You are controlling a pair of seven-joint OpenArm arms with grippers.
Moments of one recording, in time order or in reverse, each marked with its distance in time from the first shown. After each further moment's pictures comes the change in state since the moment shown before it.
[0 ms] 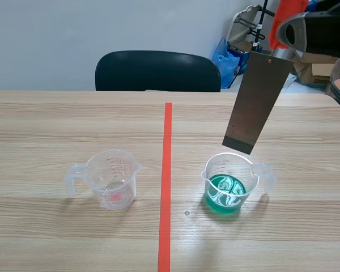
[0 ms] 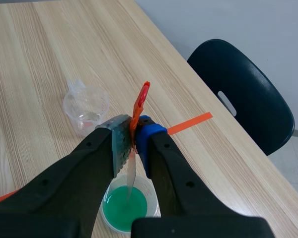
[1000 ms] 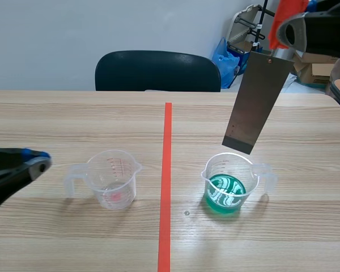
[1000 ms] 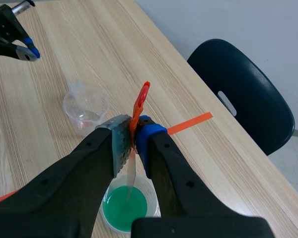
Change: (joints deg) left arm -55.7 -15.7 40.1 -0.2 -2.2 -14.2 29.3; right arm 0.0 0.0 0.0 0.0 0.0 0.0 0.0
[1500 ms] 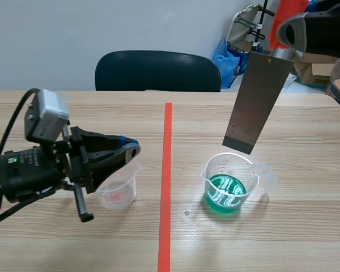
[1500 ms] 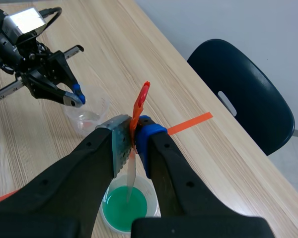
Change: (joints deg) left arm -21.7 12.2 21.6 -7.5 -6.5 0.0 13.6; right arm 0.0 0.0 0.0 0.0 0.0 0.0 0.0
